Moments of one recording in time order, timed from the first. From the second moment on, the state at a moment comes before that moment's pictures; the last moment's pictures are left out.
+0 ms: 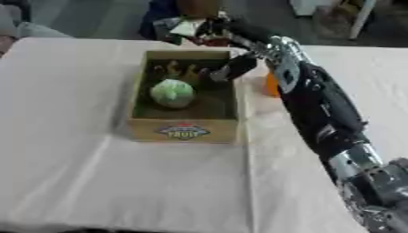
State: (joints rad) left arm -0.21 0.39 -0.03 -1.96 0.10 0.02 -0.13; right arm -0.97 -0.44 0.05 -0.85 0.78 -0.68 0.21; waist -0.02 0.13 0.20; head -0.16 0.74
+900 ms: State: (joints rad) left arm -0.20 0.39 -0.03 -1.96 0.10 0.01 -0.13; right arm -0.87 -0.55 -0.06 -0.61 0.88 -0.51 0.13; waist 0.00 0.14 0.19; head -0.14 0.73
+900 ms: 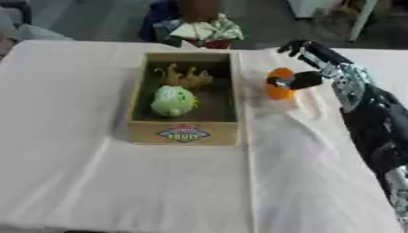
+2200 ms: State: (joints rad) left arm -0.19 0.39 -0.03 -1.96 0.10 0.01 -0.13; right arm -0.87 -0.55 -0.05 -0.73 0.86 -0.53 -0.09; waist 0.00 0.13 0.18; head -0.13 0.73
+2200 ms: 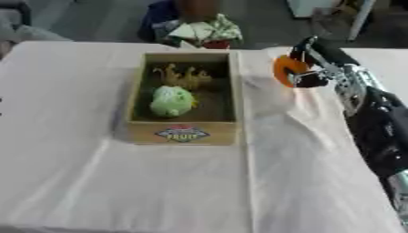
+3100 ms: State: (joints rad) left arm -0.20 0.38 -0.03 -1.96 0.10 0.02 -0.13; right arm -0.98 -0.38 0.11 -0.92 0.61 -0.60 0.12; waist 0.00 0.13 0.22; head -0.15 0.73
